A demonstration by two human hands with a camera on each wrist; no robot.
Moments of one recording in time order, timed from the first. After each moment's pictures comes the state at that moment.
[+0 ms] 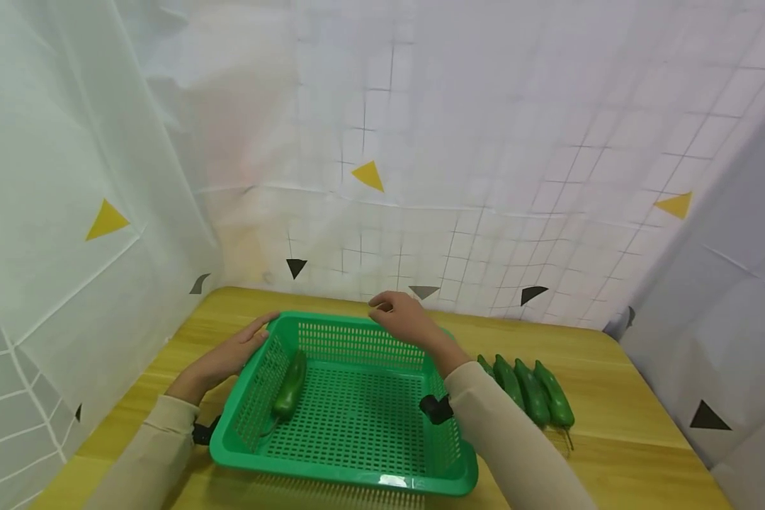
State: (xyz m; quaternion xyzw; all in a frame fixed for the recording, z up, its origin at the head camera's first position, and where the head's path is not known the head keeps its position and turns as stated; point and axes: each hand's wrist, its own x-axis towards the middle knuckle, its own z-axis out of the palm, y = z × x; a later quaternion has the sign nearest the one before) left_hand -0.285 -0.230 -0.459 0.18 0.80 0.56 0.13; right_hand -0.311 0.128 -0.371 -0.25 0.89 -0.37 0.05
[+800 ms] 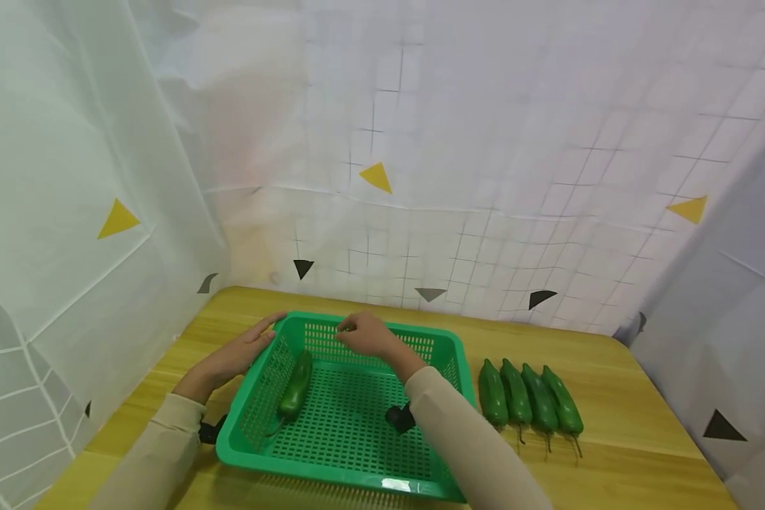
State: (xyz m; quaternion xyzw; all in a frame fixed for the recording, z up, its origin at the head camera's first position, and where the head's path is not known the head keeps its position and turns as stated) left_hand -0.287 -0.226 -0.461 0.18 0.80 0.56 0.13; right_hand -0.321 0.069 -0.413 -0.25 0.86 -0.42 0.15
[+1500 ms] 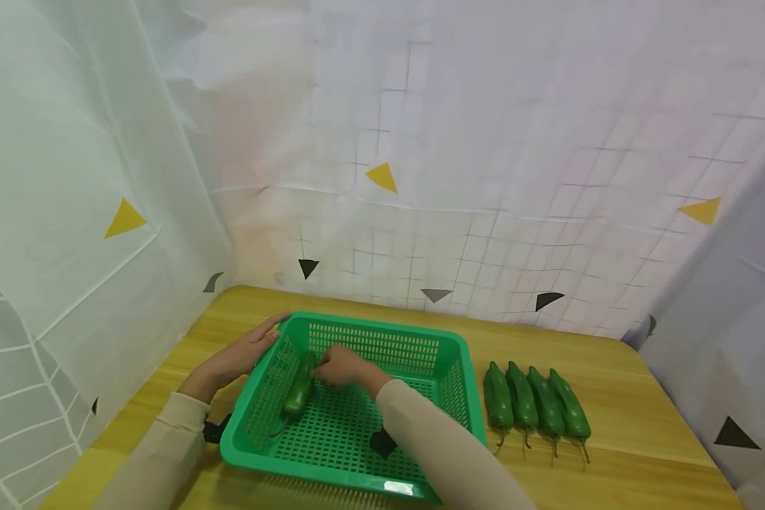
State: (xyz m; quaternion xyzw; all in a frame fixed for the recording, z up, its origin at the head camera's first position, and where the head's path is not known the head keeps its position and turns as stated) left_hand -0.283 -0.227 -0.458 0.18 0.80 0.56 0.13; right_hand -0.309 0.021 -0.459 -0.24 0.87 -0.36 0.23
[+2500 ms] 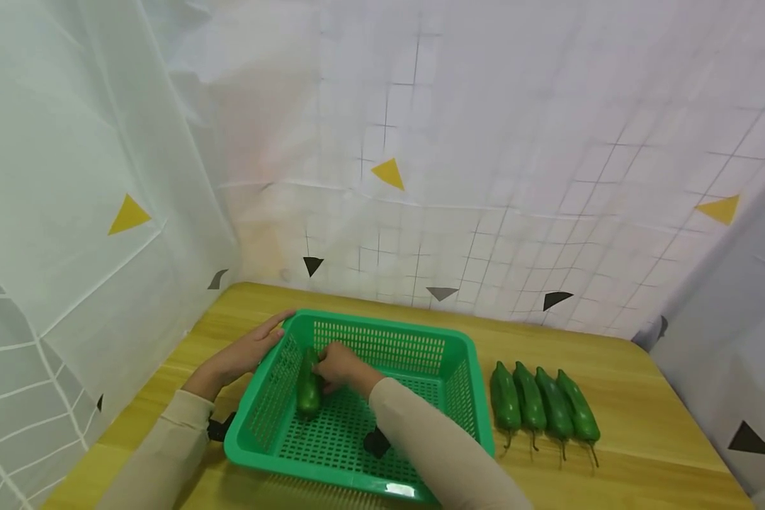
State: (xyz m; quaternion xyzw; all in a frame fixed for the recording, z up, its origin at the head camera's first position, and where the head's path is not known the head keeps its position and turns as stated) left_hand -0.285 -0.228 -0.458 0.18 0.79 0.57 0.14; right_hand -0.307 -0.001 -0.464 -0.14 0.84 -0.45 0.26
